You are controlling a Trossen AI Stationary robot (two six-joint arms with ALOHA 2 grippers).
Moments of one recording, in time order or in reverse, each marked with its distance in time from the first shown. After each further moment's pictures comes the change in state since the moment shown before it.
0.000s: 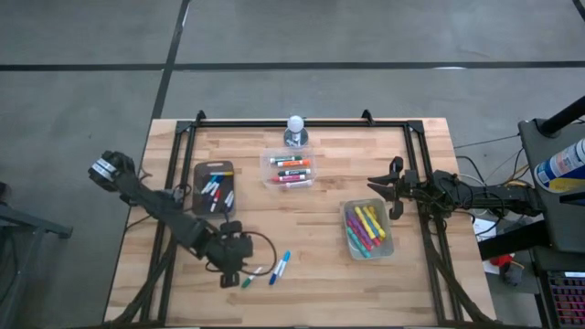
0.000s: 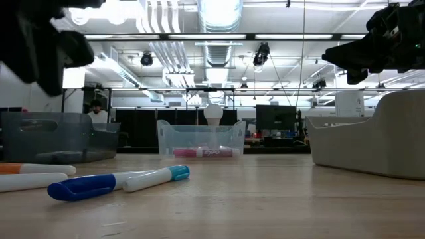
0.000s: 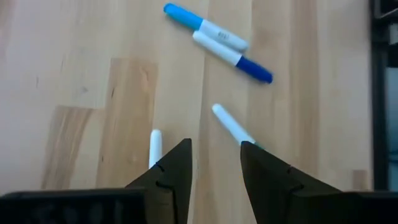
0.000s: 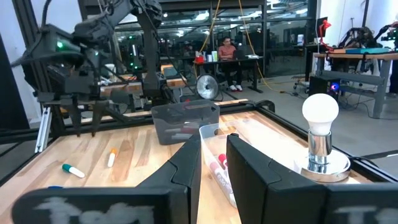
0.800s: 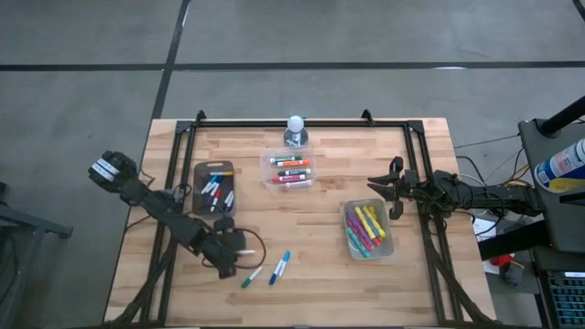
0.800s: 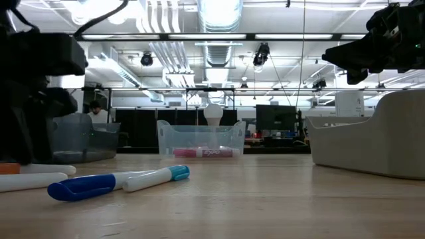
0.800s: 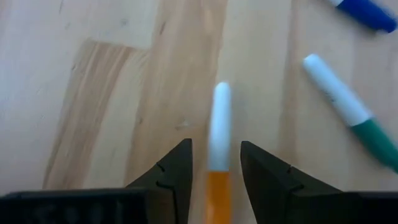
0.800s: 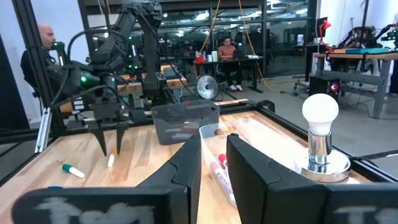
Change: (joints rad) left arm -0.021 0.001 -0.315 0.270 -0.100 -0.074; right arm 0.000 0.000 0.000 0.000 0.000 0.000
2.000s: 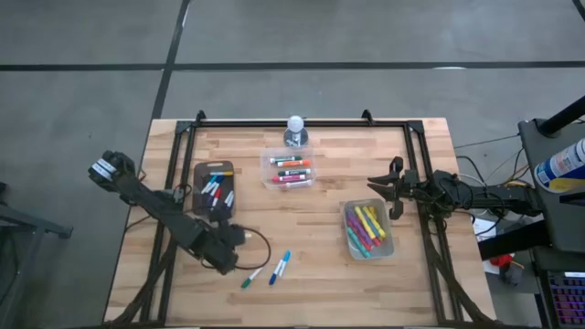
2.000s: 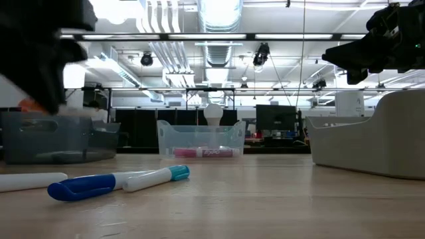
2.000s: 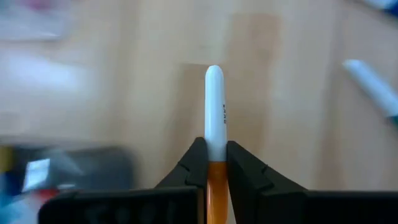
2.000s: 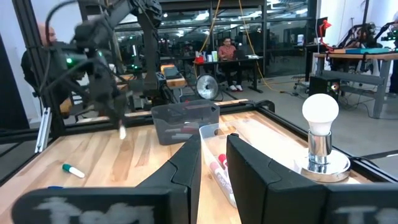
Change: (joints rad) left arm 0.006 0.001 0.293 -0.541 -0.127 0.051; right arm 0.000 0.000 0.000 0.000 0.000 0.000
